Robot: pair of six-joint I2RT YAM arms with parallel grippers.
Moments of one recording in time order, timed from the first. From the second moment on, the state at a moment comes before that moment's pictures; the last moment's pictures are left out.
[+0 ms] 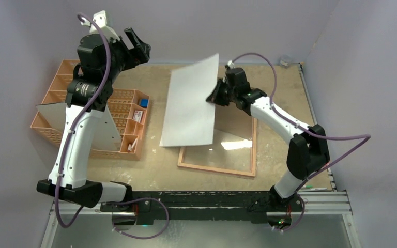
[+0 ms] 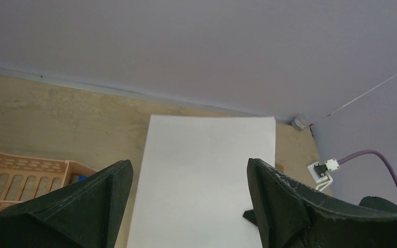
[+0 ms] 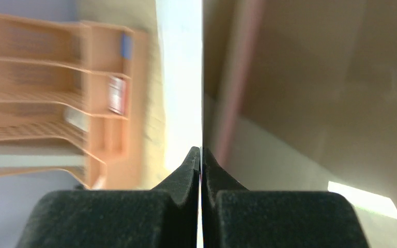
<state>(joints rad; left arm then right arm) -0.24 1.34 1.83 -0.63 -0.09 -0.44 0.54 1.68 1.44 -0.29 -0.14 0.75</state>
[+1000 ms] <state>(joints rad) -0.24 1.54 1.48 -0.50 0.23 -0.47 0.35 1.57 1.05 -0.54 0.09 0.49</state>
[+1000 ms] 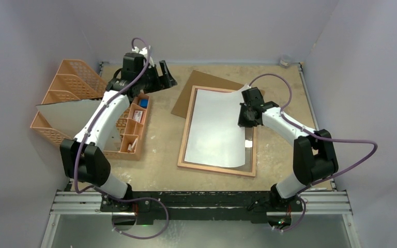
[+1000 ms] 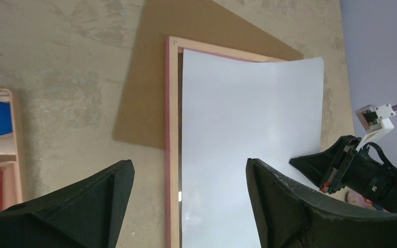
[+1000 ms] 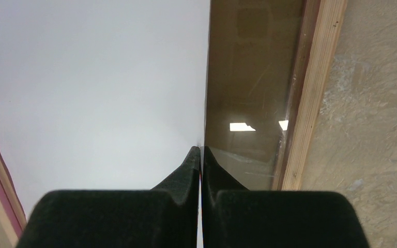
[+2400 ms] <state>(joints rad) -0.33 1.81 1.21 -0.34 0.37 -0.51 0.34 1.56 1.01 -0.57 0.40 0.56</state>
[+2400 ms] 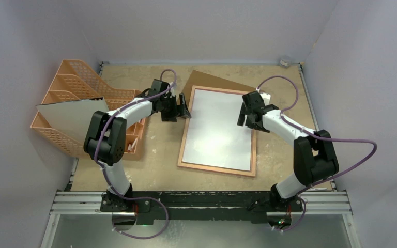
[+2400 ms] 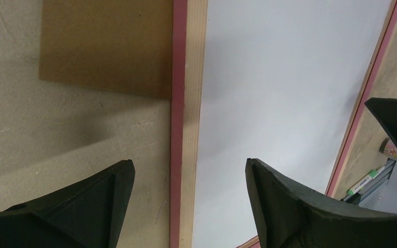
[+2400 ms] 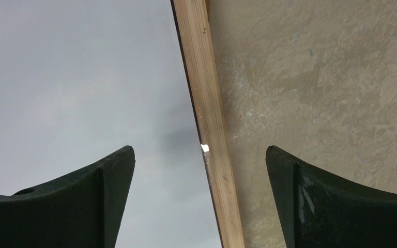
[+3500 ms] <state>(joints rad) -0.44 1.99 1.31 -0.25 0.52 -0.50 0.17 1.52 0.81 -0.32 0.11 0.62</state>
